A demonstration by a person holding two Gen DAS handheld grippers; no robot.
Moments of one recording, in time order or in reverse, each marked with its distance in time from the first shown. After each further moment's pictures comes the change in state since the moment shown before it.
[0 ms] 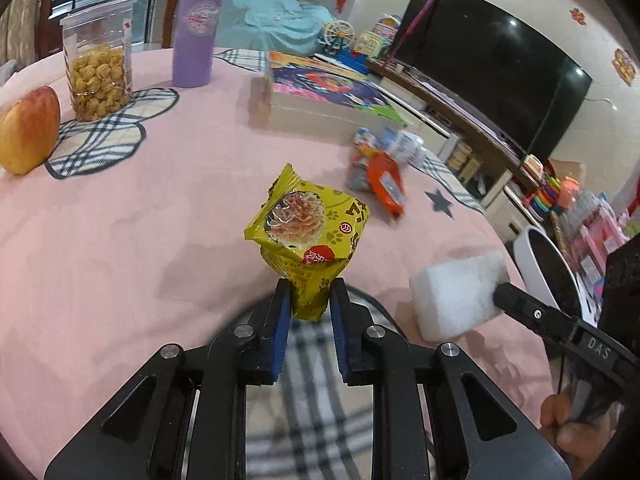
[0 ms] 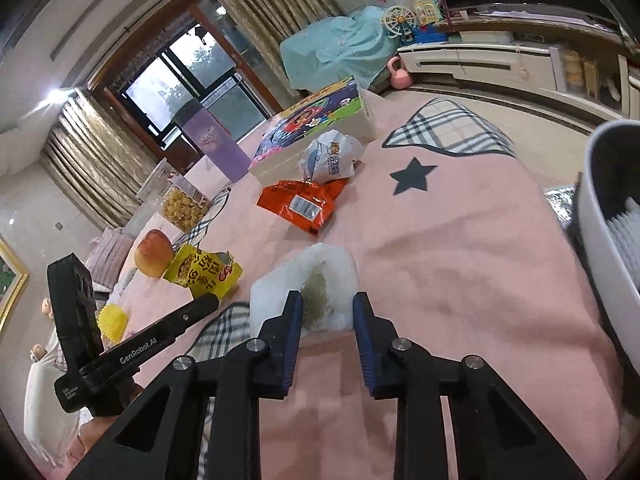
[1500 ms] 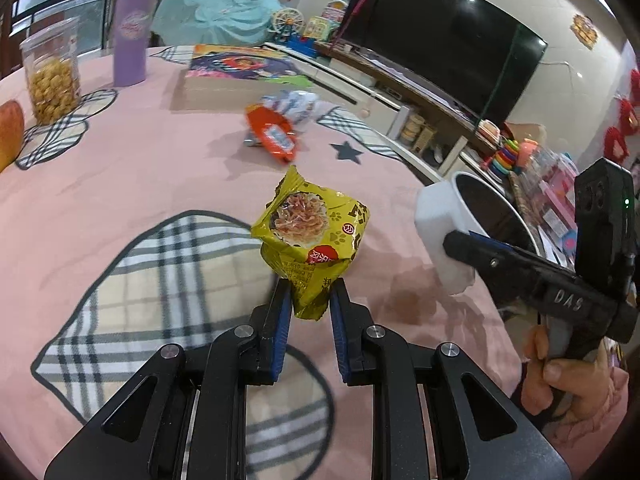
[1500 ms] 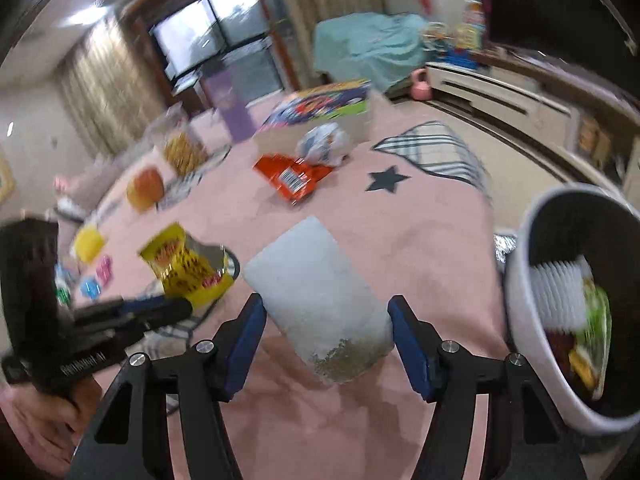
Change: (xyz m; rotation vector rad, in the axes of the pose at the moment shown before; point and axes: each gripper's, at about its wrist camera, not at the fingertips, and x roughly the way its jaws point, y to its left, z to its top) left arm -0.028 -0.072 -0.042 0.105 0.044 -0.110; right arm -0.037 -0.005 -0.002 -0.223 0.038 -0.093
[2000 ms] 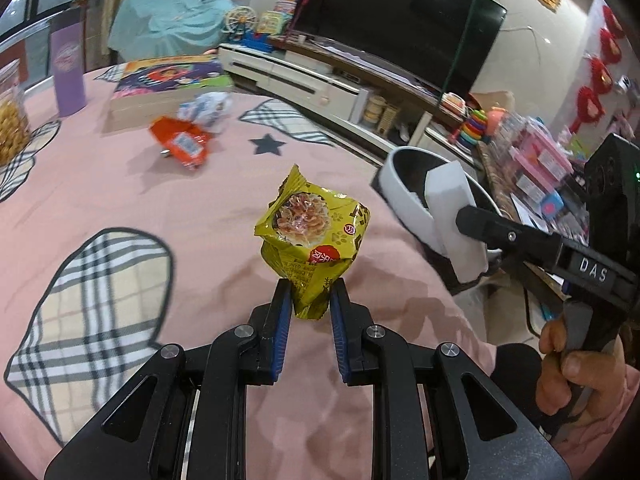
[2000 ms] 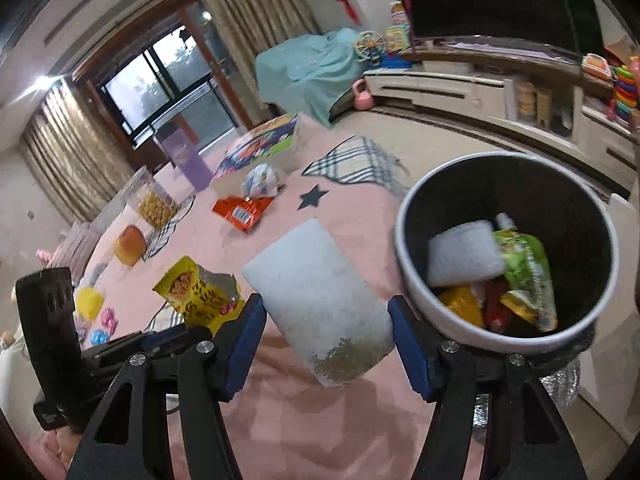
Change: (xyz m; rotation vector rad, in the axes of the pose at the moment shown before) left arm 0.012 -0.065 0.003 0.124 0.030 -0.064; right arm -0.064 -0.040 -0.011 0.171 -0.081 -0.083
